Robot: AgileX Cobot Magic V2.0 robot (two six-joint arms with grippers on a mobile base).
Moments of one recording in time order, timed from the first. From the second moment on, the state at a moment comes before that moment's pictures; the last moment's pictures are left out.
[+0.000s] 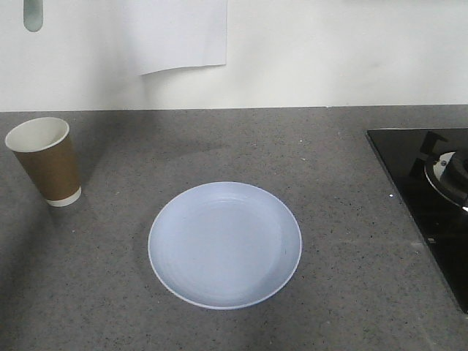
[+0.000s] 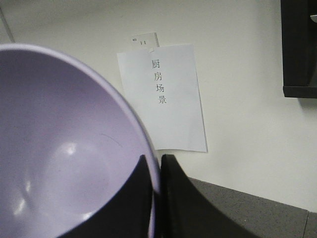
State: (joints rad) left arm -0.08 1.47 -1.81 -0.39 0.89 0.11; right arm -0.56 1.24 -1.53 1.33 1.25 -0.92
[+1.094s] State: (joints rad) left arm -0.08 1.47 -1.81 -0.39 0.89 0.11; right arm -0.56 1.24 -1.53 1.33 1.25 -0.92
